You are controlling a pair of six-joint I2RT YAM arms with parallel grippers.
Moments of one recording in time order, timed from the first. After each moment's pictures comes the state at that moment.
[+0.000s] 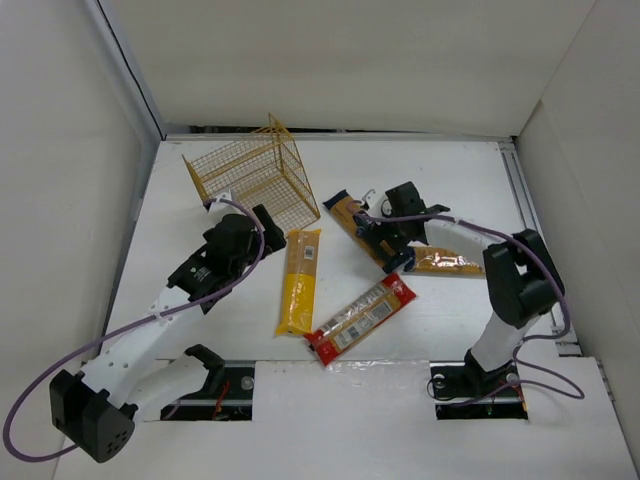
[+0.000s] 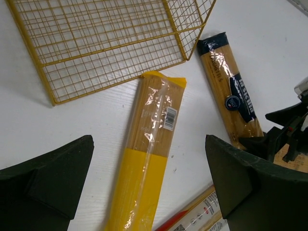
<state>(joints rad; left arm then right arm) -0.57 0.92 0.79 -0.46 -0.38 -0.79 0.45 1.70 1.08 -0.37 -0.06 -0.37</state>
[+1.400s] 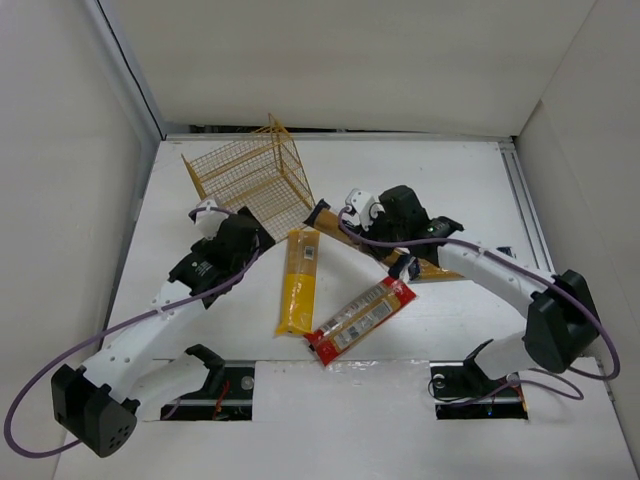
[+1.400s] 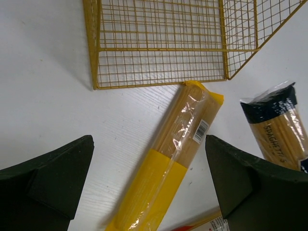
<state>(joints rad) -0.57 0.96 0.84 -0.65 -0.55 -0.99 0.63 1.41 1.05 -0.37 -0.16 -0.33</state>
